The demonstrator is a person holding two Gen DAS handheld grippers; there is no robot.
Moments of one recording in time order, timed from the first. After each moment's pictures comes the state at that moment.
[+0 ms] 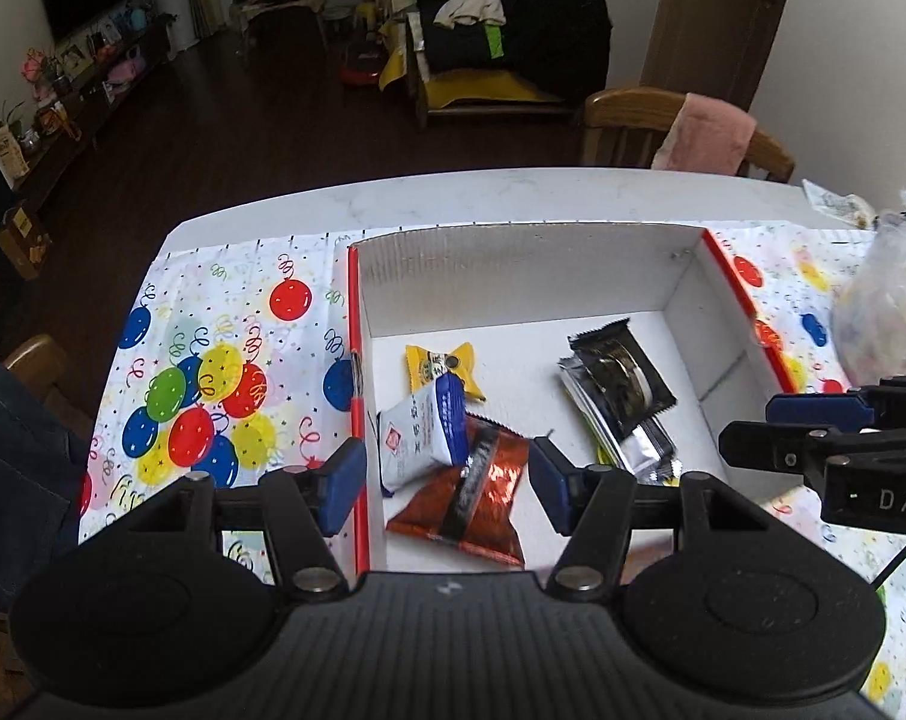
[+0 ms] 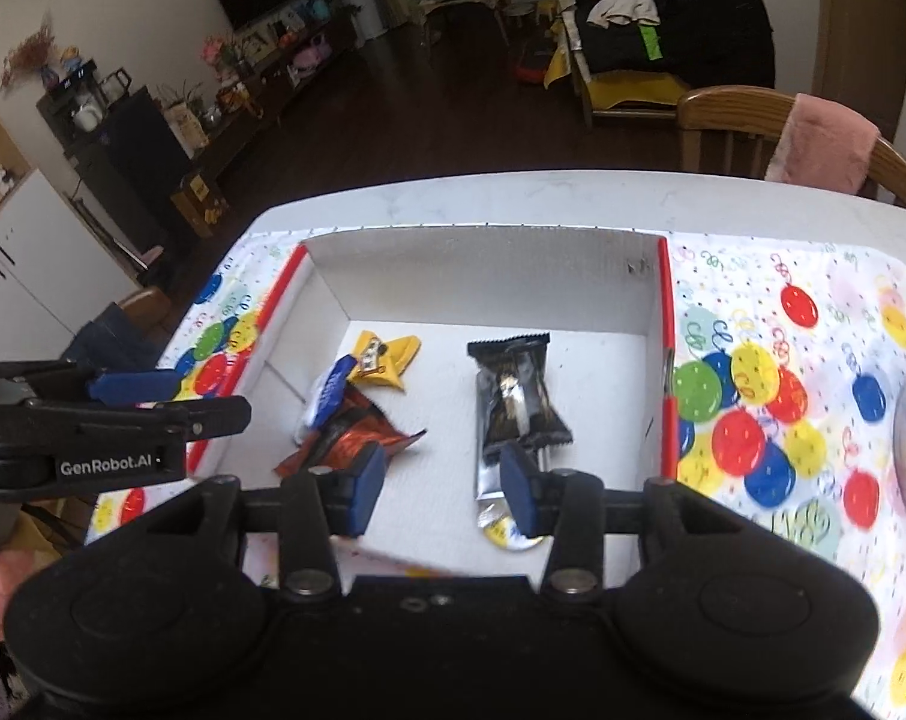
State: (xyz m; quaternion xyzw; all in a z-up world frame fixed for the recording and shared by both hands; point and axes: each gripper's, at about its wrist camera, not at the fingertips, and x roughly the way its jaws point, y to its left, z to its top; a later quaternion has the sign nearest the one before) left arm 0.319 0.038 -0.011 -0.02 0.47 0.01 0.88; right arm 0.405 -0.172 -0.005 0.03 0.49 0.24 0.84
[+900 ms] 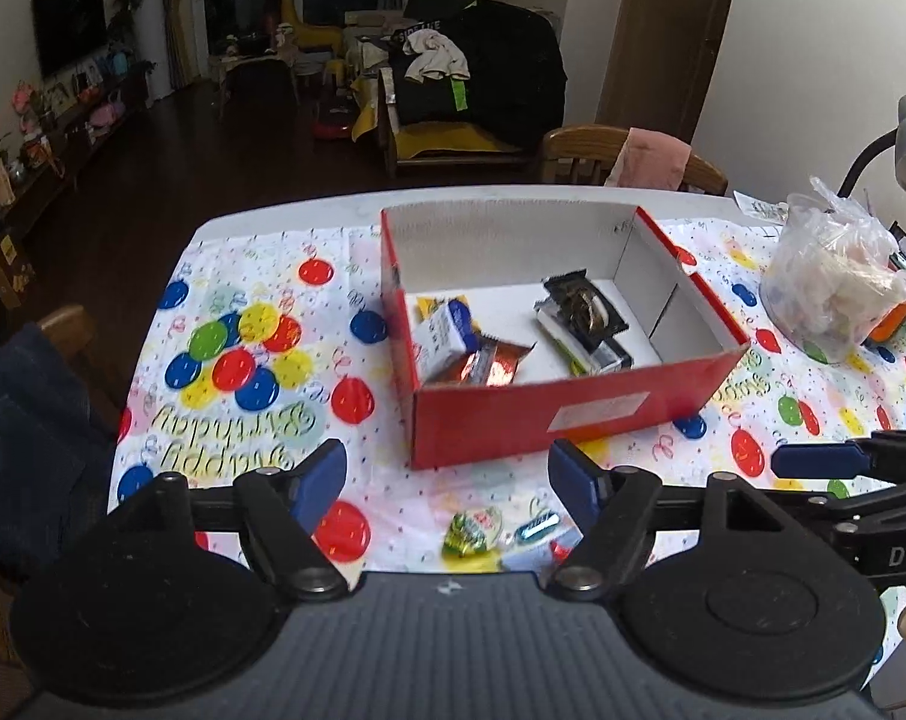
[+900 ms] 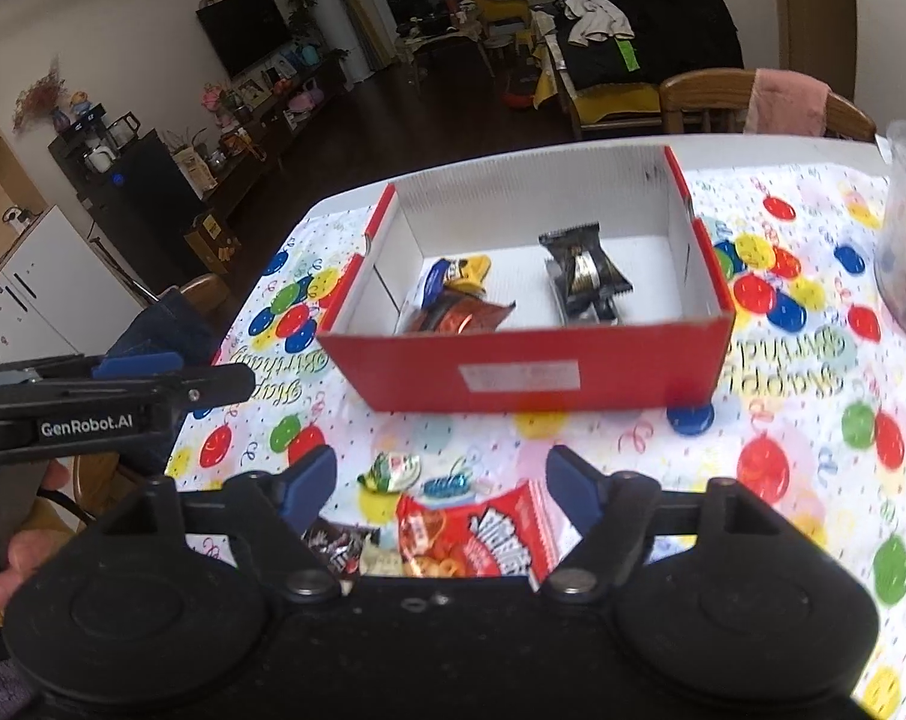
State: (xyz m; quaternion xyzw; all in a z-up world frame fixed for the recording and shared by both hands) left arm 0.181 0.076 -0.004 -0.03 0.41 -0.03 0.91; right arm 0.257 -0.155 -0.005 0.08 0.46 0.22 0.86
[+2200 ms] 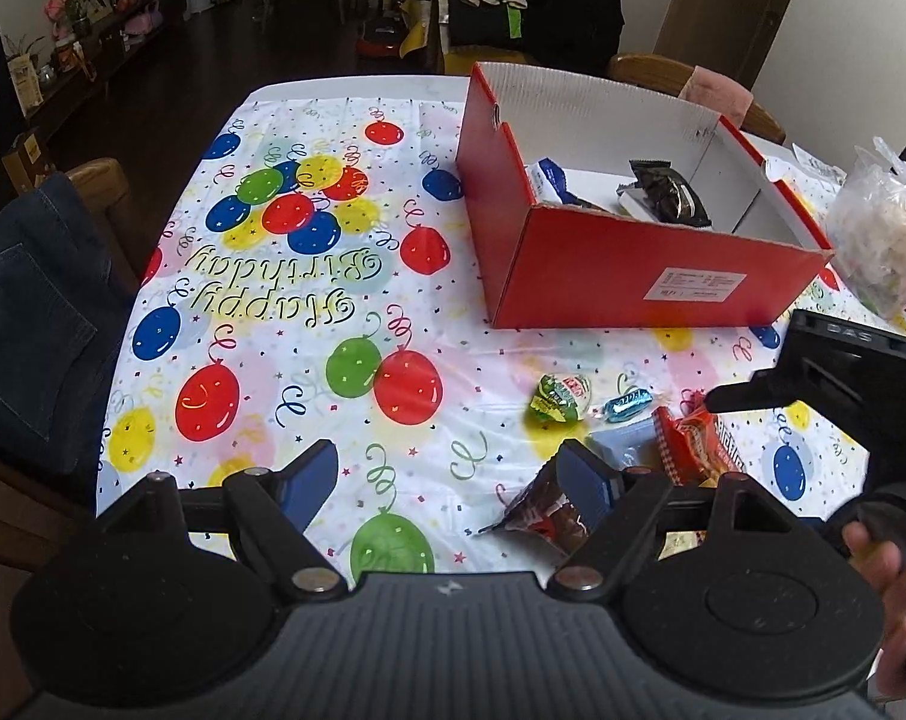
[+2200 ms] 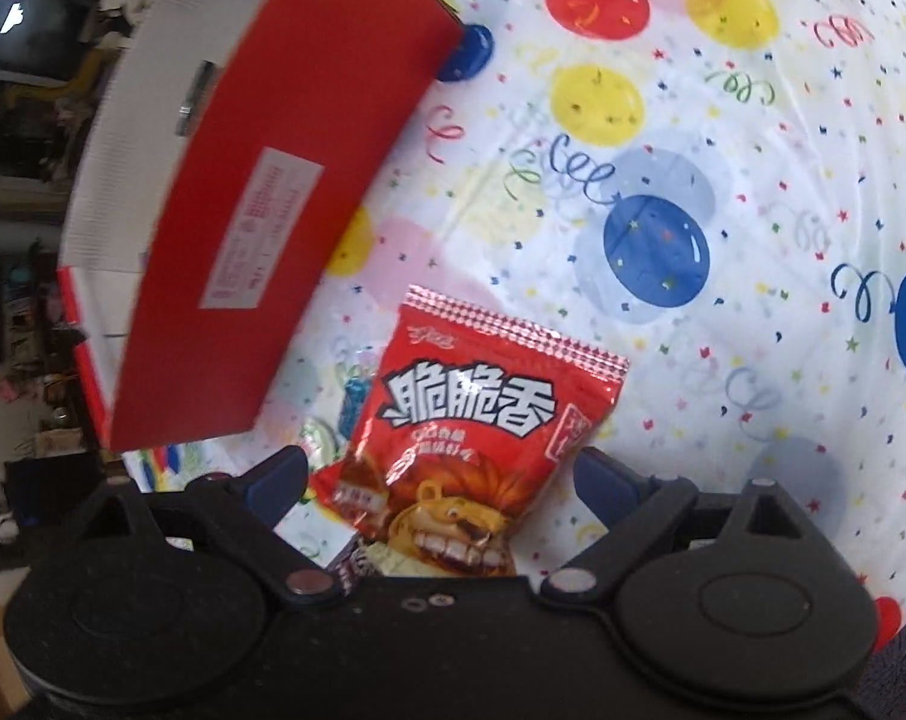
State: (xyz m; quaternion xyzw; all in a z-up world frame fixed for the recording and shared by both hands) left arm 0.155 0.117 -0.078 -0.07 0.48 0.00 0.88; right arm 0.263 -0.160 -0.142 0.44 0.59 -0.08 0.67
